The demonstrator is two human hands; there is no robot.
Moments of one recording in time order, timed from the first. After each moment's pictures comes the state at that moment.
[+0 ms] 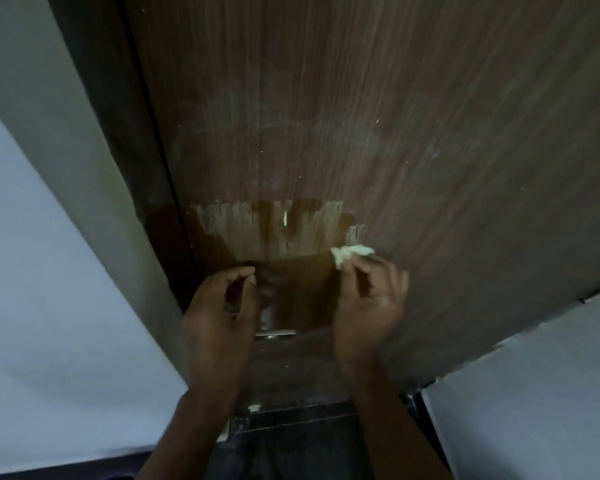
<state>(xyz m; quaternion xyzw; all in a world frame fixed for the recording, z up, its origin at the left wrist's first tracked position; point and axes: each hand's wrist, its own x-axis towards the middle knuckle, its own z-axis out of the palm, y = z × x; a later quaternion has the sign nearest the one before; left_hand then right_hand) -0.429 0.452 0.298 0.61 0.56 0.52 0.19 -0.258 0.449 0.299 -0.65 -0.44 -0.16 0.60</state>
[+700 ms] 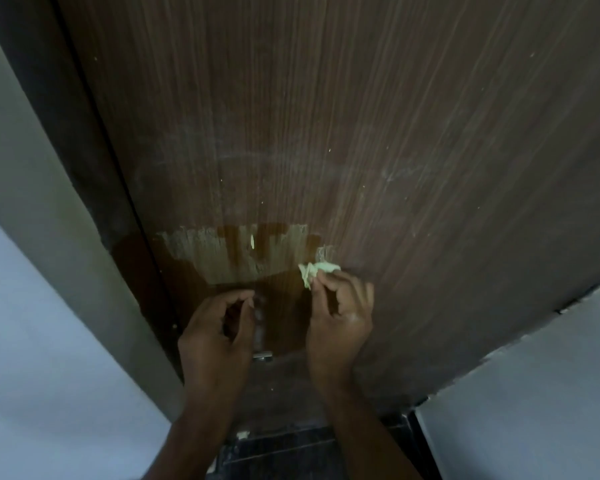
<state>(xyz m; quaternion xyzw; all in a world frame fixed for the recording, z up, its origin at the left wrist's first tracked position) -0.398 0.448 0.306 0.62 0.53 0.55 0.20 -0.255 0.450 0.307 -0.62 -0.45 -0.10 0.63</state>
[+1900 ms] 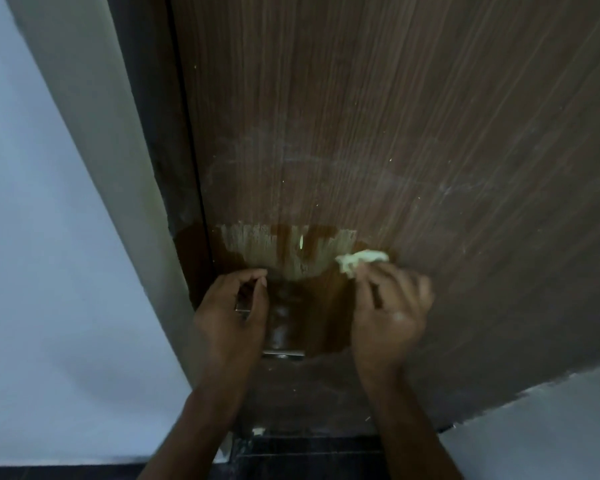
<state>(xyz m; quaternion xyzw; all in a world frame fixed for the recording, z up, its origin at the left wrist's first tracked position) -0.425 0.461 0.316 0.59 0.54 0.57 0.17 -0.241 0.454 0.329 -0.59 -0.54 -0.22 0.56</state>
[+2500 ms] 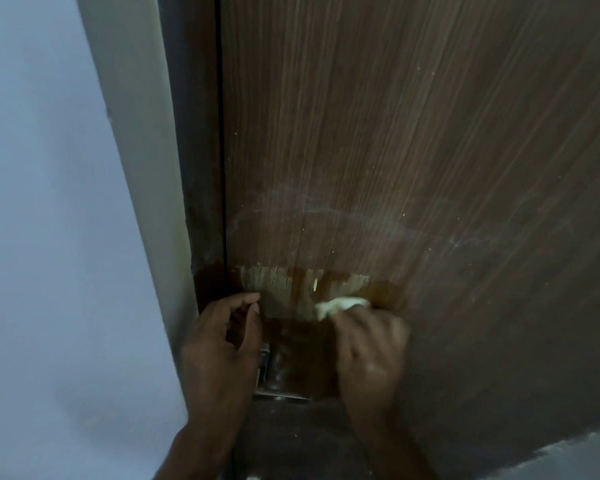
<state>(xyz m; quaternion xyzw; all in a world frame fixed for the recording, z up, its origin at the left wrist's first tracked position) -0.442 0.462 0.342 0.55 0.56 0.60 0.16 -0.259 0.461 0.323 -0.54 -0.64 -0.25 0.49</state>
